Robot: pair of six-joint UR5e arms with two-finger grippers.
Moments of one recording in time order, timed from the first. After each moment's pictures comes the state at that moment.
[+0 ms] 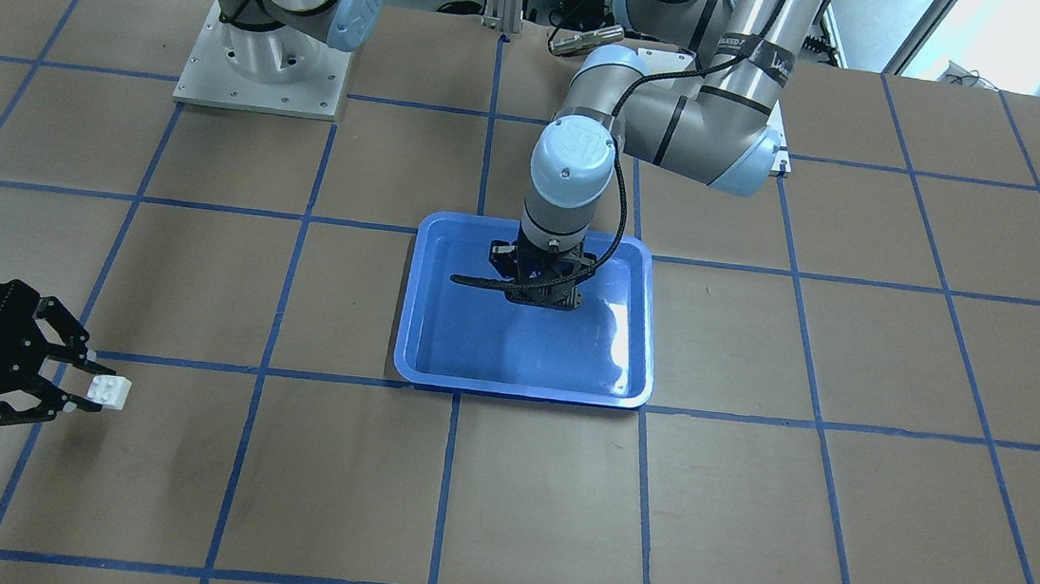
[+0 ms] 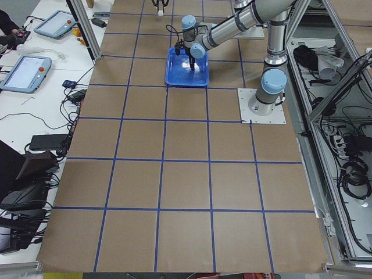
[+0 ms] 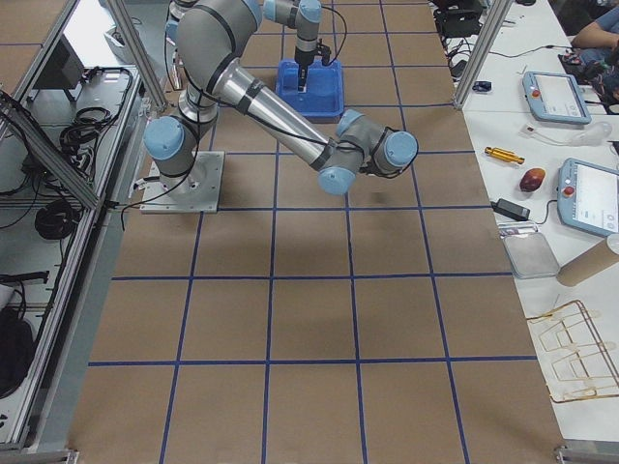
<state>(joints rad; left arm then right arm) -1.90 -1.87 -2.06 -0.90 1.53 -0.29 1.16 -1.11 1.63 -1.83 -1.07 -1.97</state>
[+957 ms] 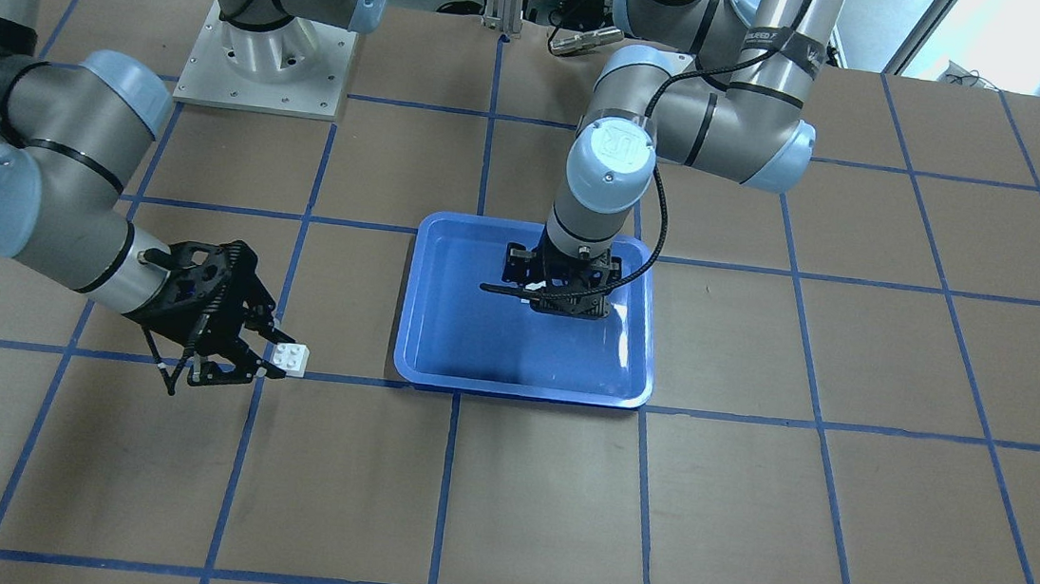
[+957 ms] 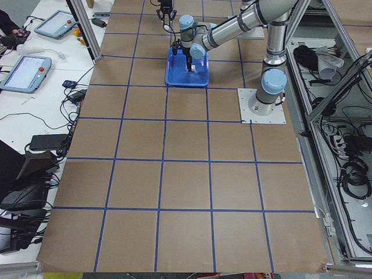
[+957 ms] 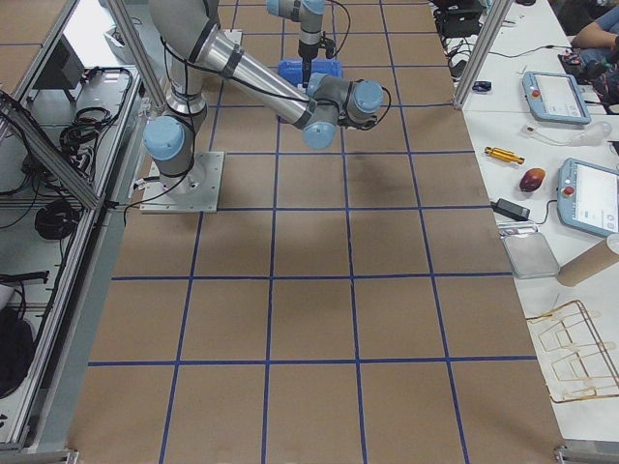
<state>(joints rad) -1.81 -1.82 -2.06 -0.91 1.47 -0.24 1.41 -1.25 1.89 -2.14 -1.03 -1.68</state>
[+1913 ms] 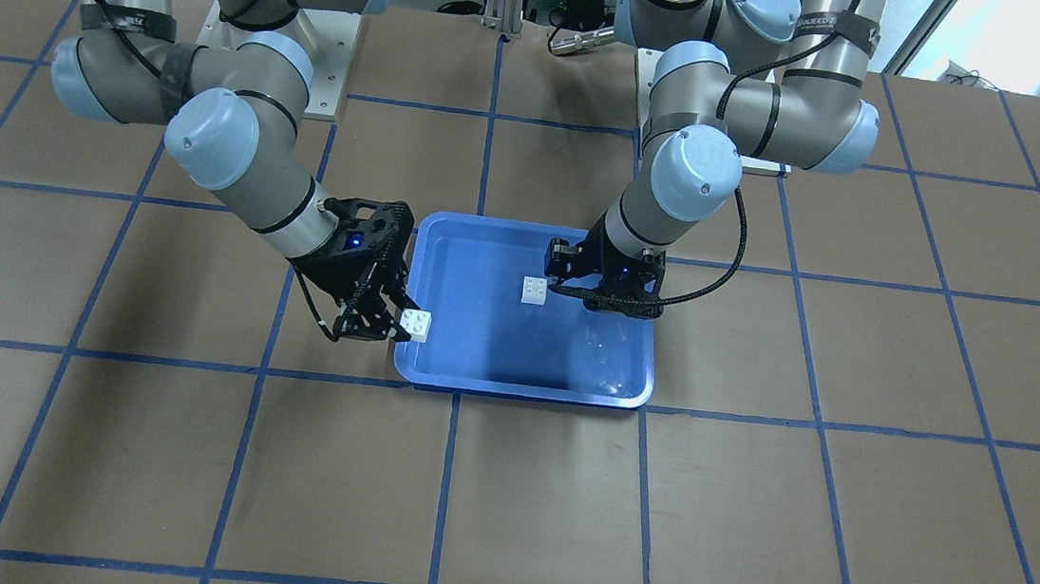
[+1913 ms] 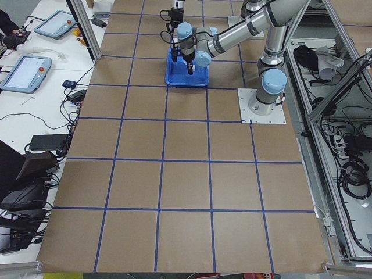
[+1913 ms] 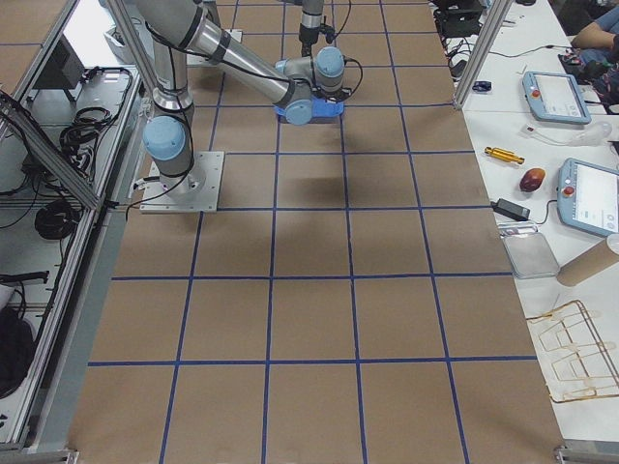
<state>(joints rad) -1.68 -1.74 -2.13 -0.97 1.37 -0.14 1.65 -1.31 2.06 -2.48 -1.06 -1.31</state>
